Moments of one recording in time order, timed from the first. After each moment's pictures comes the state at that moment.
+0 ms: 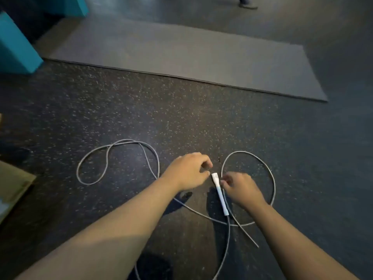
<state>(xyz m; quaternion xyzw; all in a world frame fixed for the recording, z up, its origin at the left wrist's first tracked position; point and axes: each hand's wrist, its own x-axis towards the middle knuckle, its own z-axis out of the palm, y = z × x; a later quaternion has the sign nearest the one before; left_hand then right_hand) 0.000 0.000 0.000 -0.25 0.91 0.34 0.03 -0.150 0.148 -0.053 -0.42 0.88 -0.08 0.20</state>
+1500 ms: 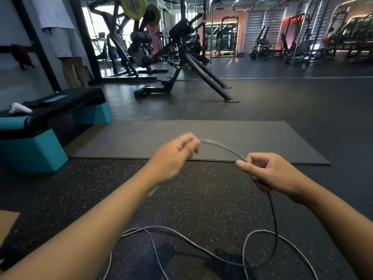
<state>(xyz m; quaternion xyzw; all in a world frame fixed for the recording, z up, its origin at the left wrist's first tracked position) -0.008 -0.113 0.188 -0.18 0.89 0.35 -0.23 -0.209 0.077 0.170 -0.49 0.69 -0.47 0.26</state>
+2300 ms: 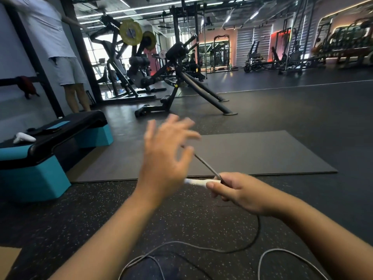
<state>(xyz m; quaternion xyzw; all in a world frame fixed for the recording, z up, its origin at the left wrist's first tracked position) 0.000 -0.098 0.226 -0.16 0.88 0.06 -0.45 -0.162 0.037 0.186 -0.61 0.71 -0.30 0.18</state>
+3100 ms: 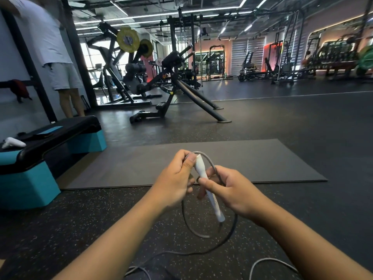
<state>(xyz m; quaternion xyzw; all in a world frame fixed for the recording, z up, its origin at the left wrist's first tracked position) -0.031 -0.087 0.214 -0.21 0.76 0.55 -0.27 -0.158 0.034 0.194 -0.55 0.65 -0.49 0.21</state>
